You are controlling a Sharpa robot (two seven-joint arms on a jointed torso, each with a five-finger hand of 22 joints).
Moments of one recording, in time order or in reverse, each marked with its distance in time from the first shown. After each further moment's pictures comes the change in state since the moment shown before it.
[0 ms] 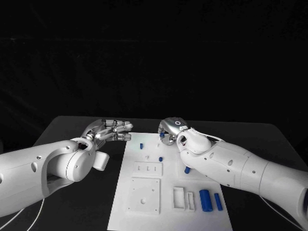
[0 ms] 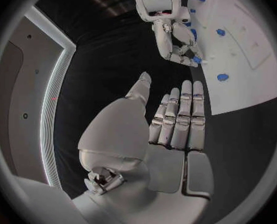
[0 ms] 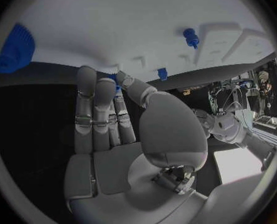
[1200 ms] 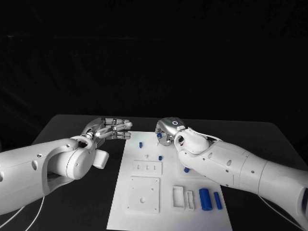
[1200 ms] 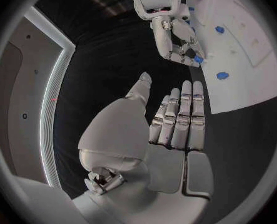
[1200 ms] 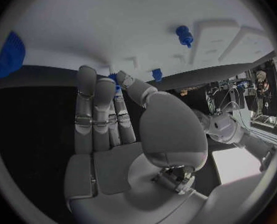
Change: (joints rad) left arm 0.004 0.010 0.000 -0.016 -0.003 0.000 -0.004; left_hand 0.000 0.000 0.003 -0.003 0.000 -0.020 0.005 0.000 -0.001 -0.004 0.004 0.000 0.000 -0.004 0.003 0.000 0.000 0.000 0.000 0.000 0.000 0.000; right arm 0.000 0.000 -0.002 0.026 -0.007 0.009 0.000; right_hand -0.007 -0.007 0.002 -0.005 -0.003 0.000 0.000 0.000 0.001 0.000 0.000 -0.003 0.000 0.000 0.000 0.000 -0.001 -0.007 0.007 0.000 -0.026 0.030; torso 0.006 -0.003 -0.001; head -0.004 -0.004
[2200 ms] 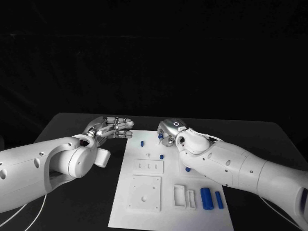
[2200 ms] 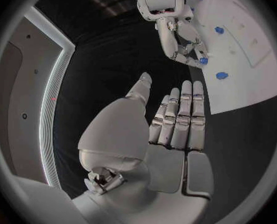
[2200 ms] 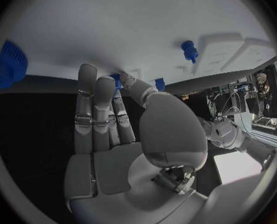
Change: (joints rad) left arm 0.000 -0.002 0.000 0.003 -0.001 0.000 -0.003; left_hand 0.000 0.000 0.003 -0.003 0.000 0.000 0.000 0.000 0.000 0.000 0.000 0.000 0.000 0.000 0.000 0.000 0.000 0.000 0.000 0.000 0.000 0.000; right arm -0.001 0.022 -0.016 -0.052 -0.003 0.022 0.004; right_hand -0.001 -0.042 -0.119 0.045 0.011 -0.096 0.019 0.000 -0.005 -0.164 0.041 0.009 0.000 -0.003 0.017 -0.048 -0.025 0.014 0.023 0.023 -0.093 -0.028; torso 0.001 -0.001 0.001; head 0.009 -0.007
